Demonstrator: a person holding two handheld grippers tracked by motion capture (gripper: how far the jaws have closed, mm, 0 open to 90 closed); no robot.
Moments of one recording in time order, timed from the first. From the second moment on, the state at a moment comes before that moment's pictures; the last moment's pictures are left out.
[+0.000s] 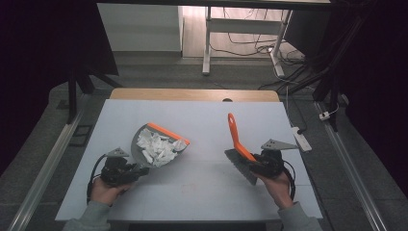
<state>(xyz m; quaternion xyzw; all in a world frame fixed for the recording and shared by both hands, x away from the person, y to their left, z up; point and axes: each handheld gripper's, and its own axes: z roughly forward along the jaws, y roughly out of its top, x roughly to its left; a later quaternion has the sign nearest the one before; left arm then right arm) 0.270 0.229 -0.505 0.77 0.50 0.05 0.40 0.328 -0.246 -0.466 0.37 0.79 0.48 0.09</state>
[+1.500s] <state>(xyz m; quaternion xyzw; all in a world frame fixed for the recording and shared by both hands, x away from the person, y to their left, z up) 0.270 0.237 -0.538 0.67 0.65 0.06 0.35 0.340 -0.252 -0.504 0.43 0.81 0.40 0.08</state>
